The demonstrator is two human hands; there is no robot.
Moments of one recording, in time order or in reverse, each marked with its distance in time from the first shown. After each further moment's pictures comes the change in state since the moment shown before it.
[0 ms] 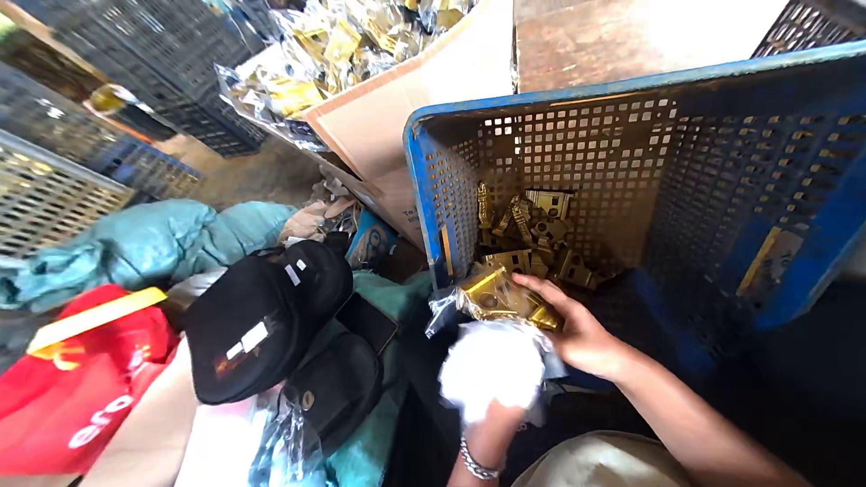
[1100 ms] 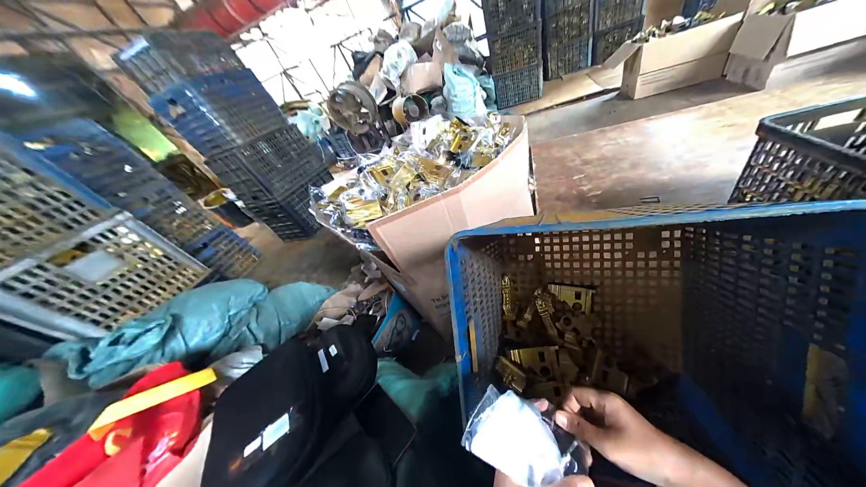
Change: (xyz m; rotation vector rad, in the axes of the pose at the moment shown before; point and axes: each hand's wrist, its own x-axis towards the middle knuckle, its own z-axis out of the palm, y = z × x) left_hand 0.039 0.000 -0.001 -0.989 -0.347 -0.380; right_hand 0.012 -0.010 -0.022 -0.015 -0.103 0.162
